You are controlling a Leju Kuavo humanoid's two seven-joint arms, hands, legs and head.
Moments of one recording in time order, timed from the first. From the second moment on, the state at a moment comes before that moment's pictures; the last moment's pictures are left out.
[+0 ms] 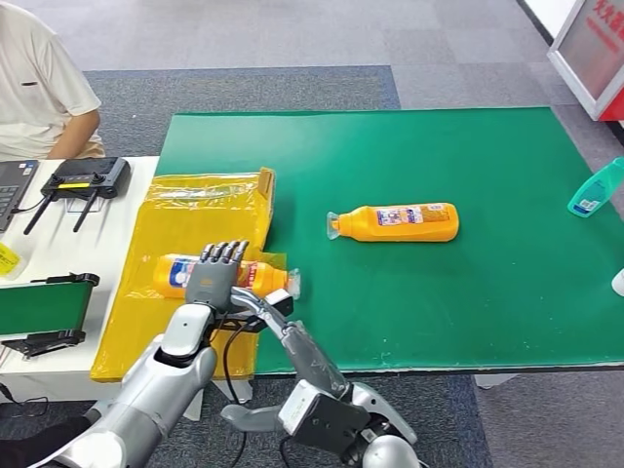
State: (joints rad) left arm -0.45 -0.14 -0.27 -0.81 -1.56 0.26 0.10; right arm 0.01 0.12 0.57 -1.74 0.44 0.12 -0.50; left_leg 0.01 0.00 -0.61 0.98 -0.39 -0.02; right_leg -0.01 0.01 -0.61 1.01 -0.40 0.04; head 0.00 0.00
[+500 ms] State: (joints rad) left arm -0.39 -0.18 -0.11 -0.89 -1.48 0.26 -0.04; right arm 0.03 0.12 0.52 -1.76 0.45 0.13 -0.50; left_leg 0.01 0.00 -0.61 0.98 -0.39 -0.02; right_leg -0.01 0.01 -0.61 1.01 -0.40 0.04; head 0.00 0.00
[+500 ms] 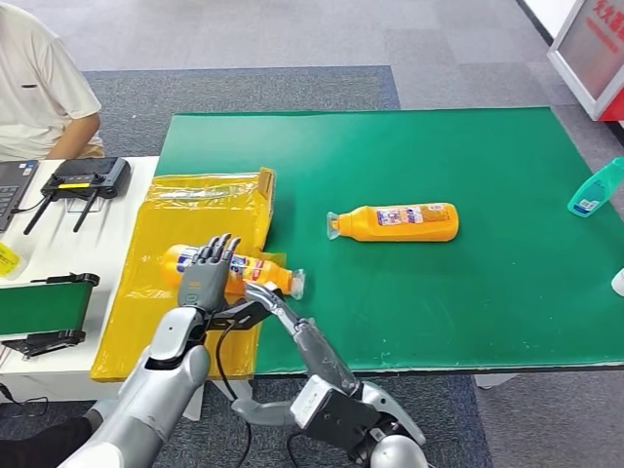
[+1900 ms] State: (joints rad) left arm 0.20 -0.19 -0.06 -1.91 -0.16 -0.25 -0.31; right arm 0.09 0.10 0.21 -1.81 0.30 0.16 -0.26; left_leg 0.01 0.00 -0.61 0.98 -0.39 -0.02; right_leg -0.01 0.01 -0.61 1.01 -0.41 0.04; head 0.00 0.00
